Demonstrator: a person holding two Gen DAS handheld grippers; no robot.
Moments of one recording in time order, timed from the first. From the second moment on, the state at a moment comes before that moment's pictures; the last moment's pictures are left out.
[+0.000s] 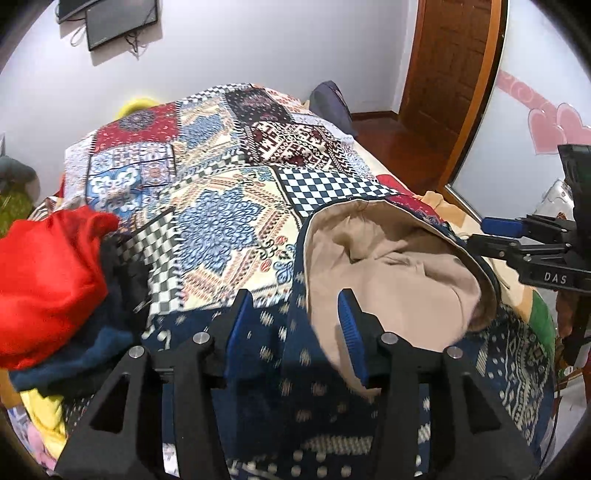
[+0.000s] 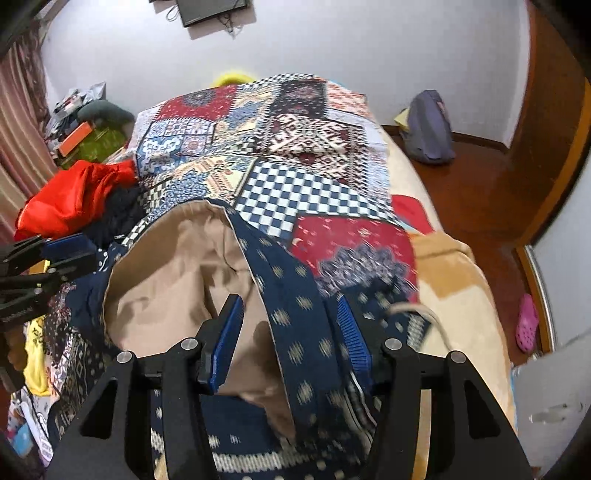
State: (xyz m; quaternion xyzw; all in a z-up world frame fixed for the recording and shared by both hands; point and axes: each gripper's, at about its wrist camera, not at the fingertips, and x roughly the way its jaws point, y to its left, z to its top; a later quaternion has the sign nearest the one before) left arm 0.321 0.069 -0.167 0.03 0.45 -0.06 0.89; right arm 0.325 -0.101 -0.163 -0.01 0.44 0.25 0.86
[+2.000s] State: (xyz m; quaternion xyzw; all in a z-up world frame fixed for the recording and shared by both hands) left arm 0.153 0.036 -0.123 0.03 0.43 -0.14 0.89; right arm 0.176 -0.140 -0.110 -0.01 0.42 0.31 0.85
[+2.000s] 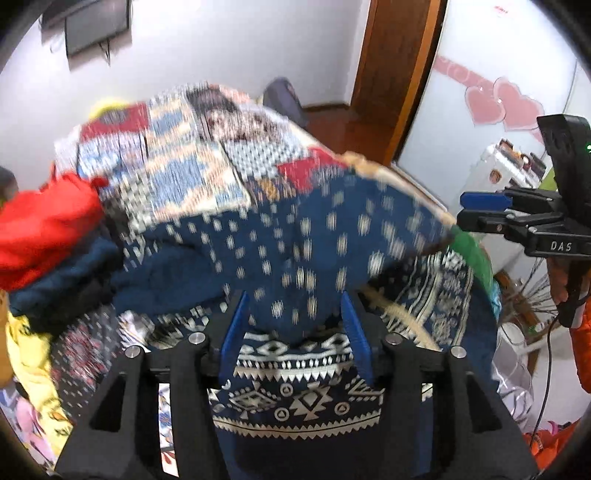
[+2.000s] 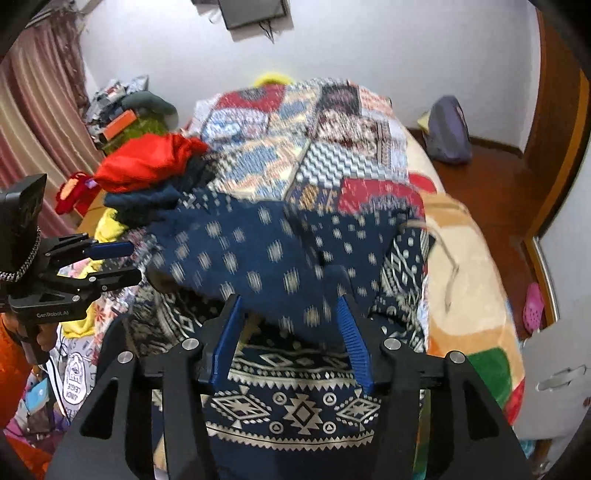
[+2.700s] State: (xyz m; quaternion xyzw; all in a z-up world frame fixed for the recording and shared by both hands) left arm 0.223 0.036 -0.229 0.00 0.53 -0.07 0.84; right arm 0.226 -0.098 -0.224 0.04 0.55 0.28 0.79
